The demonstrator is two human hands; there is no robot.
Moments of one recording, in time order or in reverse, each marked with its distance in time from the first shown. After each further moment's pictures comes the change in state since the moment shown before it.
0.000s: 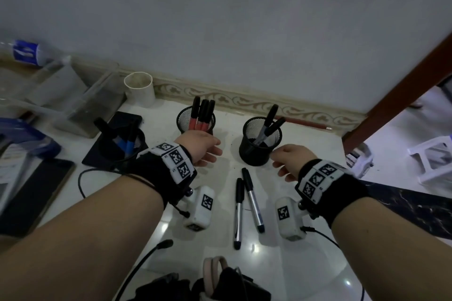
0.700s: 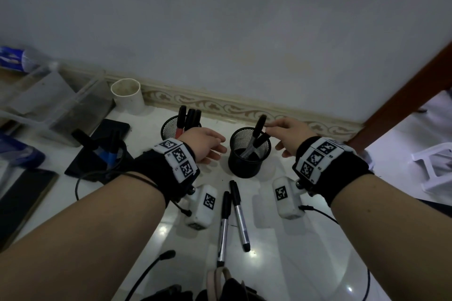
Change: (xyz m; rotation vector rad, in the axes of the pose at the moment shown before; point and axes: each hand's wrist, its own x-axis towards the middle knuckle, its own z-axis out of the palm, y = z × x) left_hand 0.028 0.033 0.027 0.008 -0.014 0.050; right_hand 0.035 -0.048 -0.043 0.001 0.081 -0.216
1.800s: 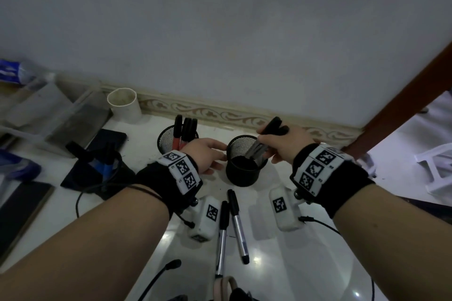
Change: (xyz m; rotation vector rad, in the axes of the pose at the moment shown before) left_hand 0.007 0.002 0.013 0.030 -0.027 -0.023; right_hand -0.005 -0.010 0.002 0.133 -0.054 -0.071
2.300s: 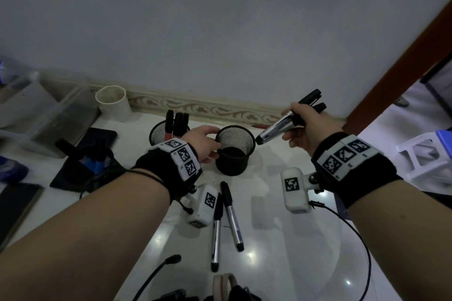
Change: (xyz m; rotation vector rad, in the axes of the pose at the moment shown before) left_hand 0.003 0.011 0.008 0.037 0.000 0.036; right_hand -0.019 -0.002 -0.045 0.475 0.174 0.069
